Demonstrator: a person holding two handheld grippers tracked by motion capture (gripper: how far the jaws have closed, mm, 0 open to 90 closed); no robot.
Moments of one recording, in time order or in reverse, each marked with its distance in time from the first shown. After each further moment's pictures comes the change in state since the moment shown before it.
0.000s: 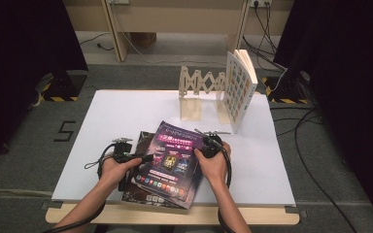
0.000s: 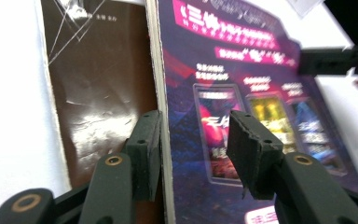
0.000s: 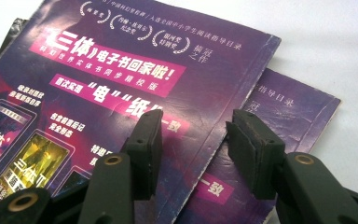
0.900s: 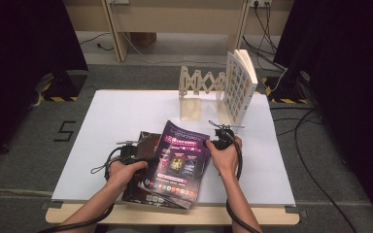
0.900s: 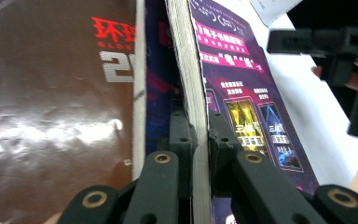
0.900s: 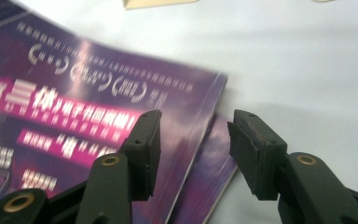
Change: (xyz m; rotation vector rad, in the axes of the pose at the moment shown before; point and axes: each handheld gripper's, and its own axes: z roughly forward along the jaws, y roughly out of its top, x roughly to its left) left arm -0.021 -0.008 0.013 0.009 -0.089 -0.078; right arm -0.042 0.024 -0.005 -0.022 -0.002 0.085
